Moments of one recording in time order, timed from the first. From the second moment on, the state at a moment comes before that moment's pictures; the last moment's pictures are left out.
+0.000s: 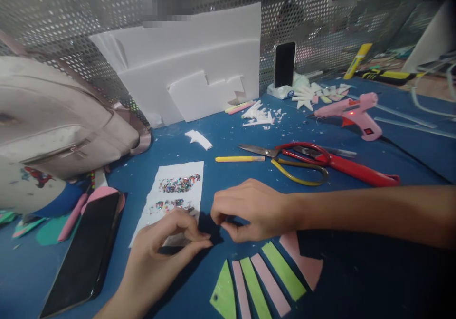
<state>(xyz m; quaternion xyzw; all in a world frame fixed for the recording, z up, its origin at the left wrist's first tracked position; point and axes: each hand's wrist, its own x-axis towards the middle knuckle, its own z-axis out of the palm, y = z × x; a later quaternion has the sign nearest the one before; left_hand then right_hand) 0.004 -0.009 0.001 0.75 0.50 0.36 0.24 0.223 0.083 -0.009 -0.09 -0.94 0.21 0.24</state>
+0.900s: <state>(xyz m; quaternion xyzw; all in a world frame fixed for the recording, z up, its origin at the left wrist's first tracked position) 0.007 -0.013 0.000 0.77 0.50 0.36 0.16 0.223 0.083 -0.011 -0.07 -0.94 0.18 0.29</state>
